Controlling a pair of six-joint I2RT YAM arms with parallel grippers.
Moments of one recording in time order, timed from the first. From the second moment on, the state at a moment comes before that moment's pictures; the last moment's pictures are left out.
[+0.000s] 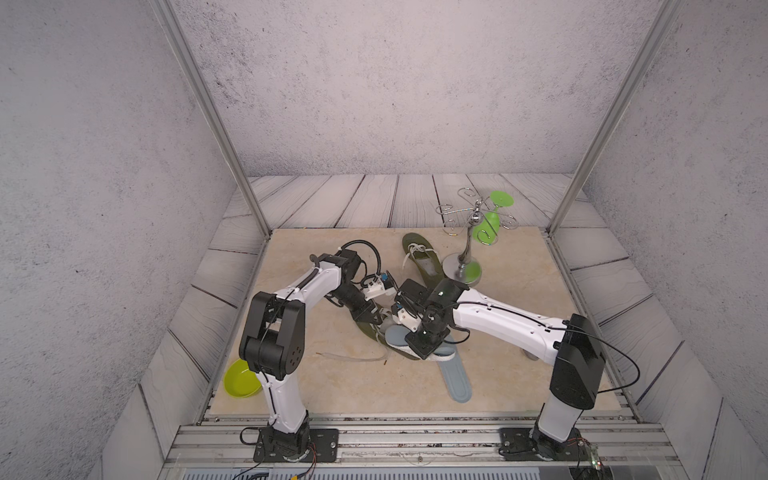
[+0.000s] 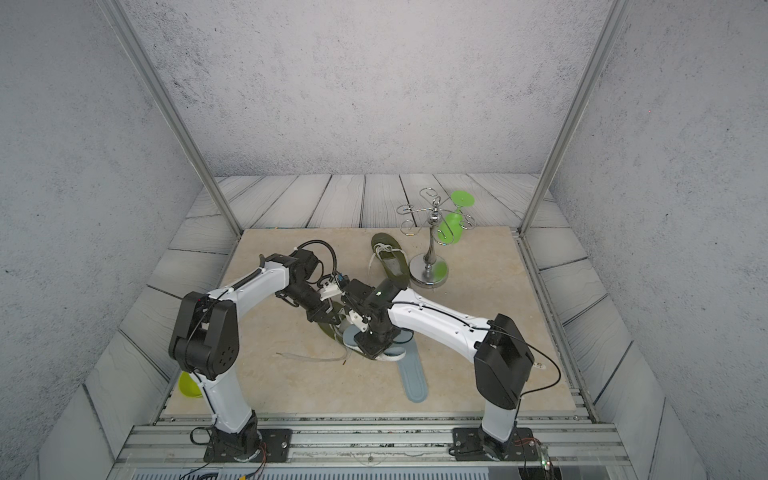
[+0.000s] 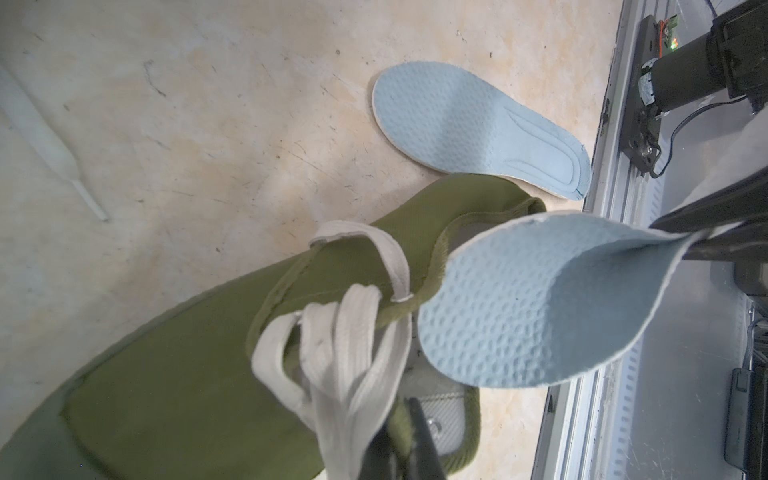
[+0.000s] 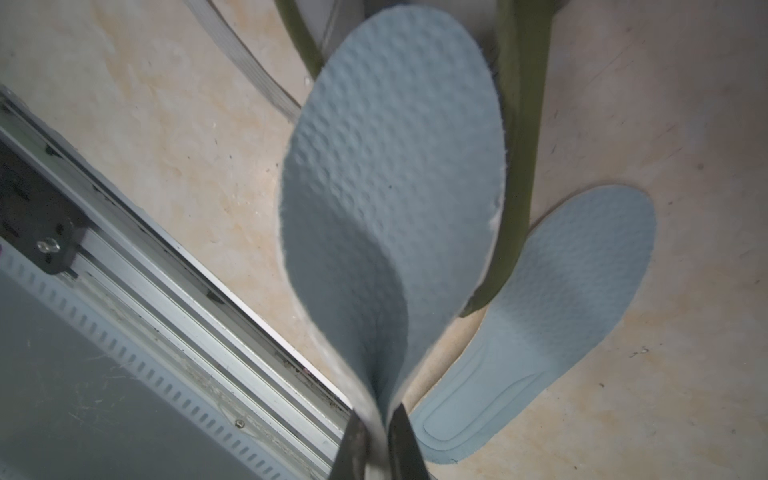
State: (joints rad) left arm -0.33 1.85 1.37 -1.07 0.68 0.79; right arm 0.96 1.77 1.54 -1.19 -0.15 0.19
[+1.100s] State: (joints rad) left arm -0.34 1.85 1.36 -1.04 0.69 0.78; right arm 0.96 1.90 1.71 -1.24 -0.04 0.20
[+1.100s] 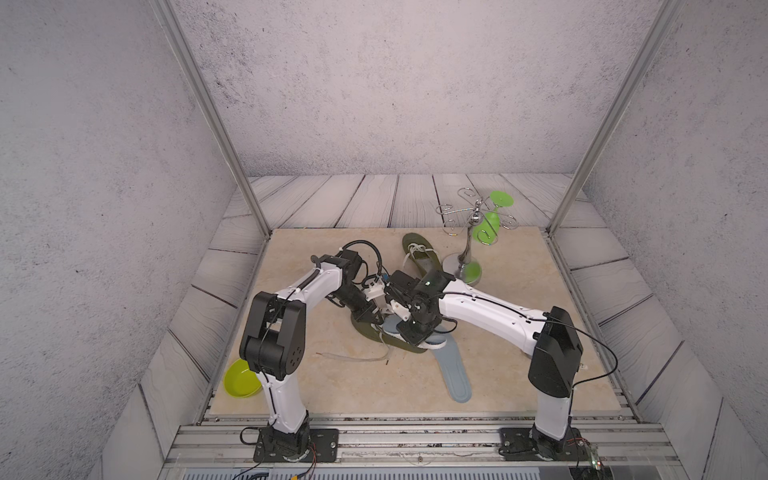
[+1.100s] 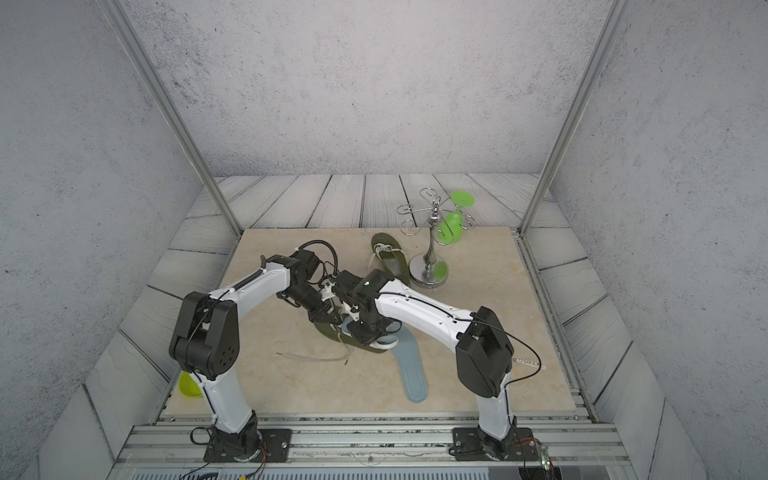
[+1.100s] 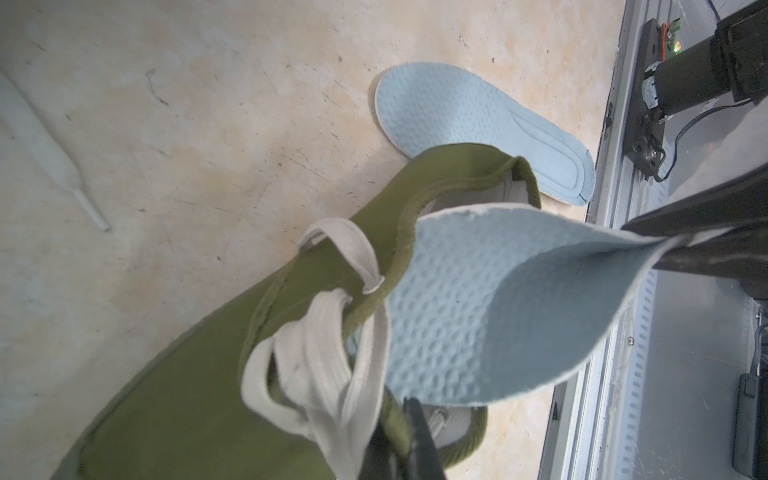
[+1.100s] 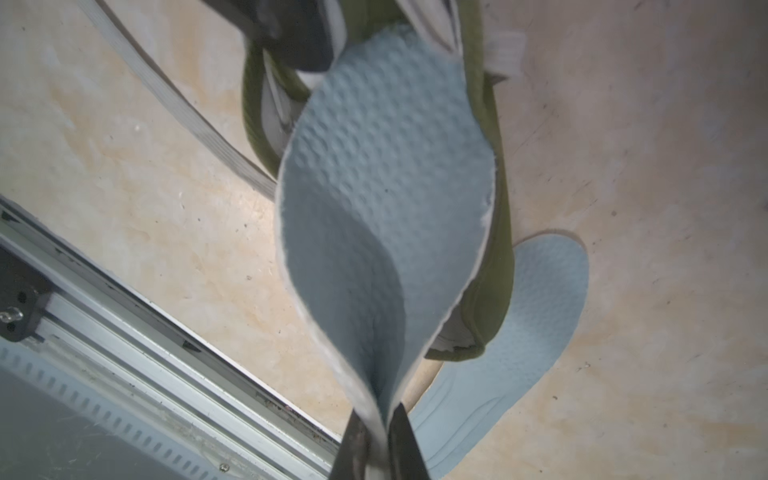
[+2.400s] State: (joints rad) left arm -0.31 2.01 1.52 -1.19 0.79 0.85; right arm 0.96 1.84 1.43 -0.83 0.11 0.00
